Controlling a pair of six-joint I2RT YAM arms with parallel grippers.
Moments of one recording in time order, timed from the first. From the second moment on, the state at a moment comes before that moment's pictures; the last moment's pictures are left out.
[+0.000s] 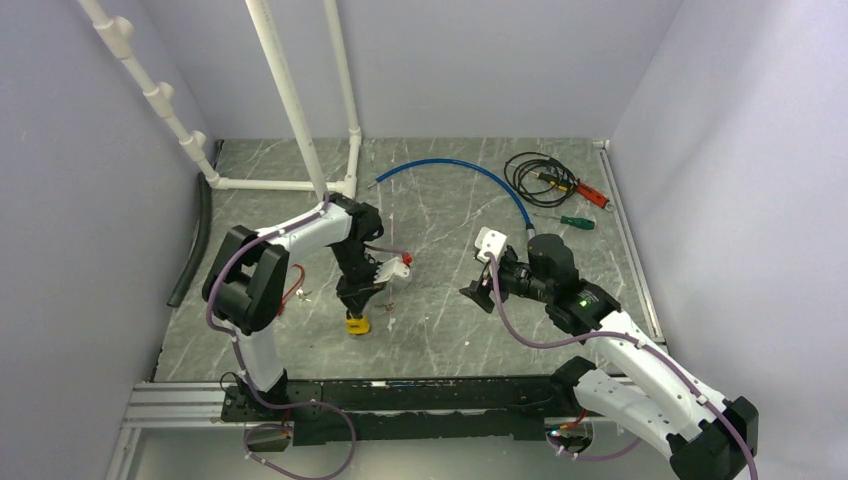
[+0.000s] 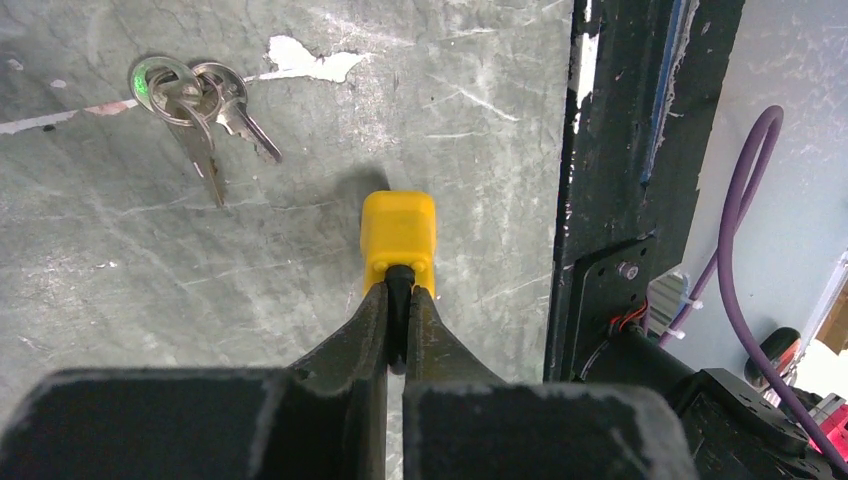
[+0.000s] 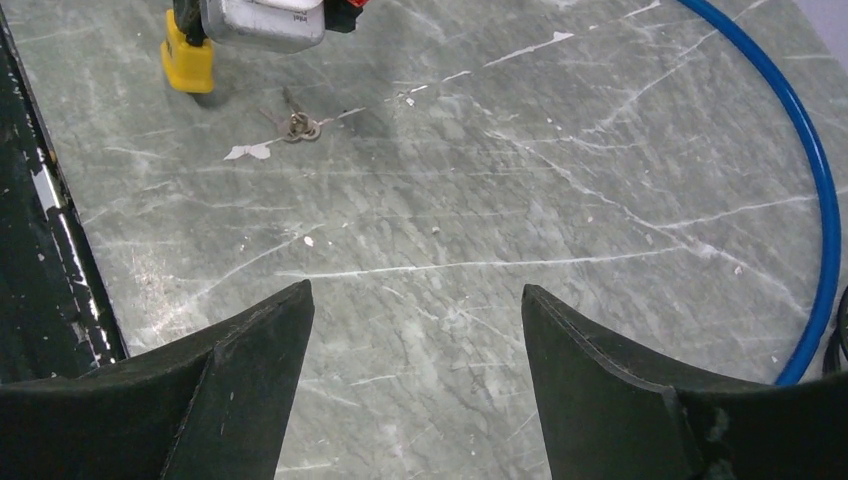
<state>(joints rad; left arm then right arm) -0.54 1.82 1.28 -1.29 0.53 1.11 0.59 0.81 0.64 -0.28 -0.40 -0.36</state>
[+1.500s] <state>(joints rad) -0.63 1.74 1.55 -1.06 0.48 0.79 0.07 1.44 1.06 -0.47 -0.21 -0.16</state>
